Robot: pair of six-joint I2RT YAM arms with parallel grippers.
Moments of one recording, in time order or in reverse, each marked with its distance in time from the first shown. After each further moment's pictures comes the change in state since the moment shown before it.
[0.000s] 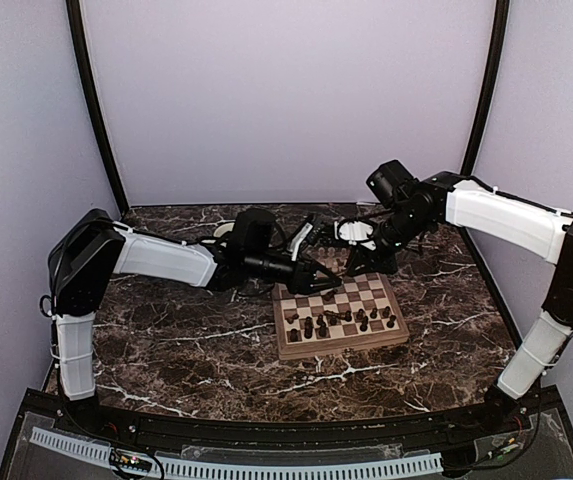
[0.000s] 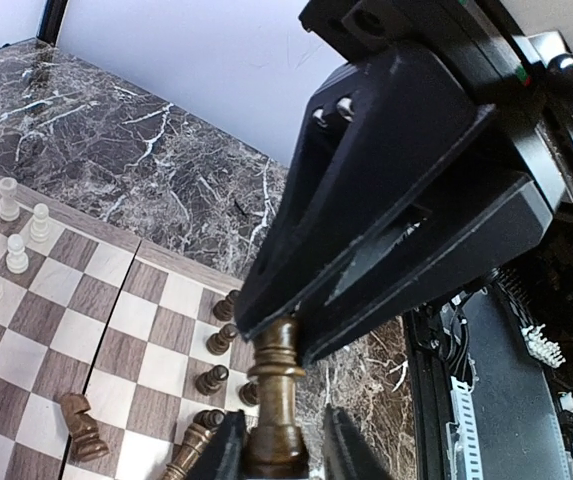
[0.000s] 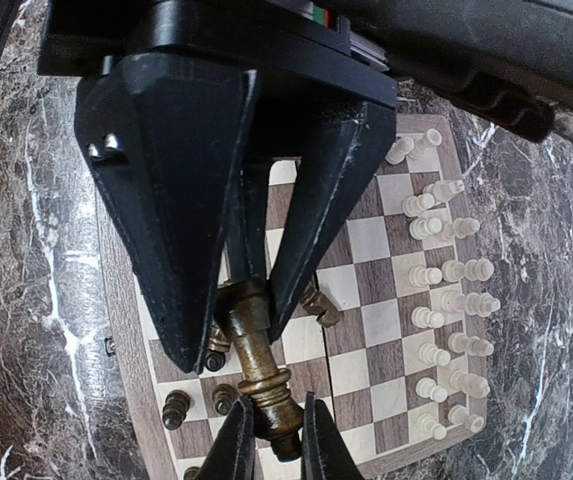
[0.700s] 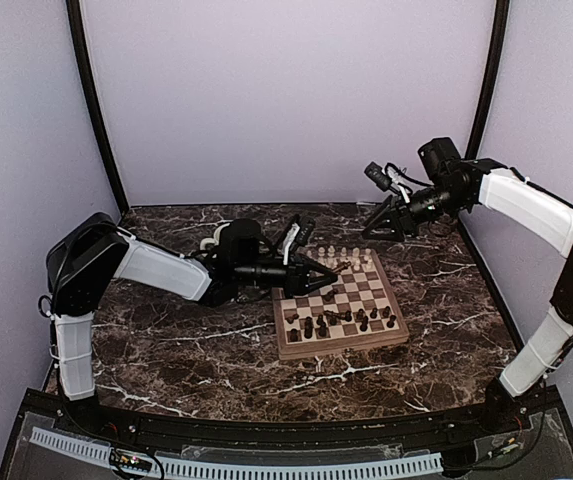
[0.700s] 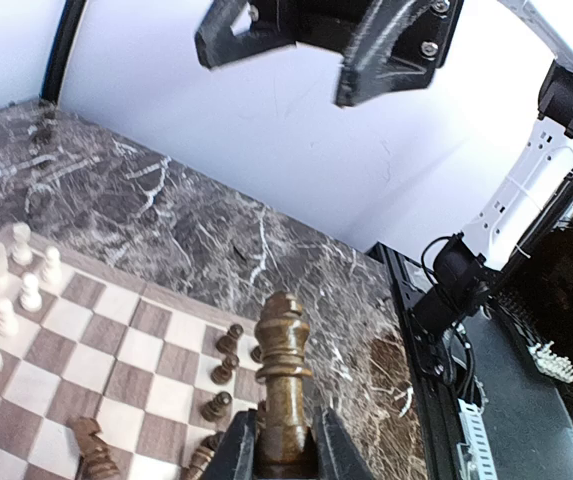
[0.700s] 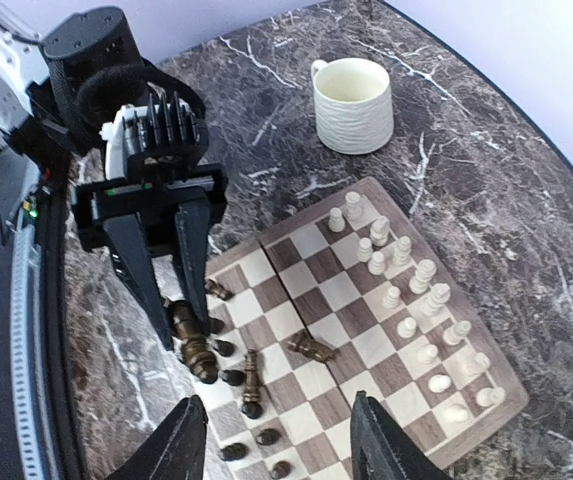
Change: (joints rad) left arm 0.004 -0.005 -0.148 0.329 -0.024 -0.059; right arm -0.271 -0.059 0.022 0.063 -0.432 0.333
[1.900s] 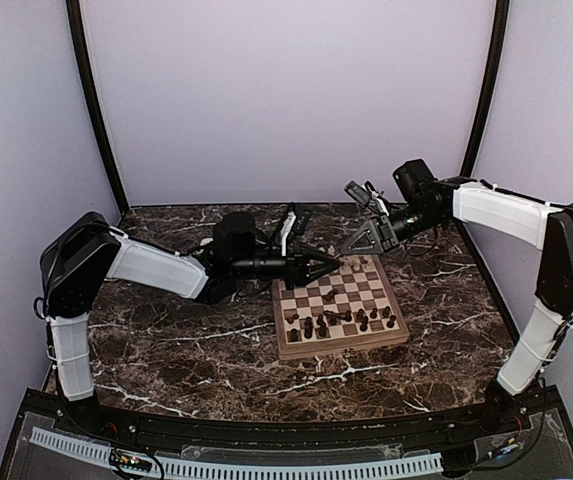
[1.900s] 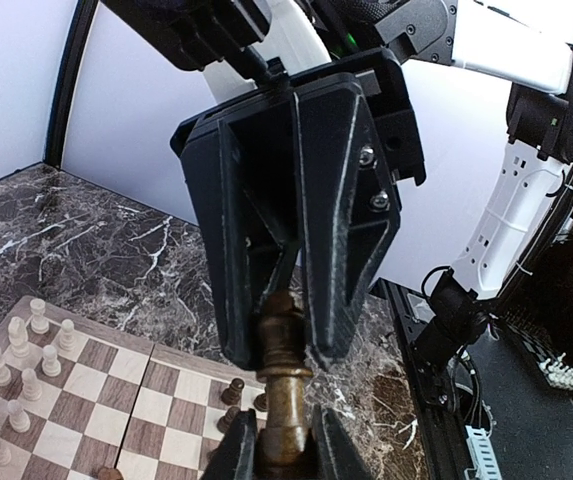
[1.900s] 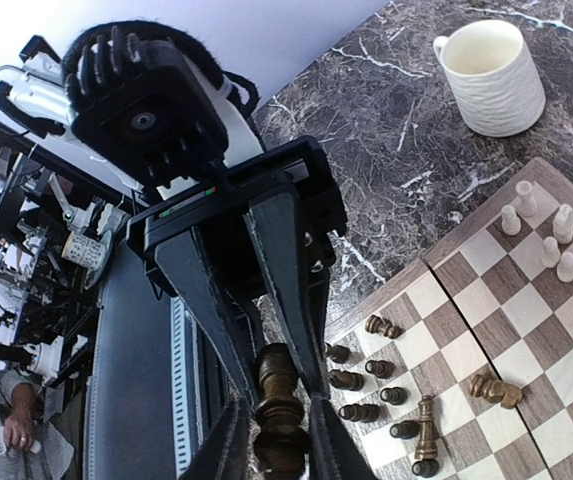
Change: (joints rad) left arm -0.005 -0.042 0.000 0.081 -0.056 0.019; right arm 0.062 0.118 -0.072 0.119 -0.341 0.348
